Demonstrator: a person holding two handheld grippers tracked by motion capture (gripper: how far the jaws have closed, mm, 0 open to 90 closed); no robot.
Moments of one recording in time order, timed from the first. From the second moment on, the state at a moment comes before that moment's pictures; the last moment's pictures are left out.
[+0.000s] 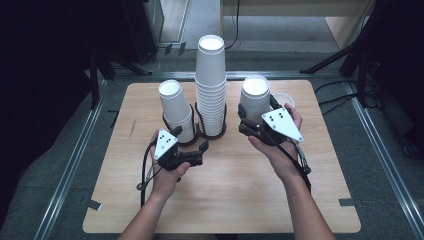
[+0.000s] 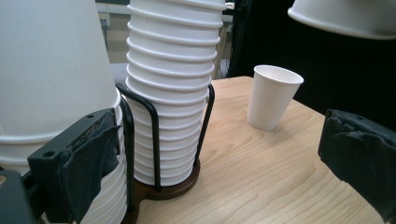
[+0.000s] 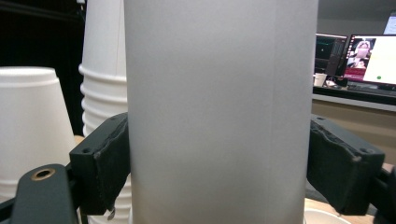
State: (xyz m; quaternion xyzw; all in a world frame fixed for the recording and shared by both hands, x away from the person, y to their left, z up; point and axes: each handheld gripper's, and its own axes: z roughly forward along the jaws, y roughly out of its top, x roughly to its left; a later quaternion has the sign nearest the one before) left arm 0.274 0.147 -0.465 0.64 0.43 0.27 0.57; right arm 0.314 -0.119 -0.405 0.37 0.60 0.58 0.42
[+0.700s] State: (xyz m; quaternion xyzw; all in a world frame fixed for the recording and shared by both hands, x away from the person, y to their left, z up) left arm 0.271 0.145 -0.458 0.65 0.41 0.25 0.58; right arm 0.298 -0.101 -0.445 0.31 0.64 0.53 0.47
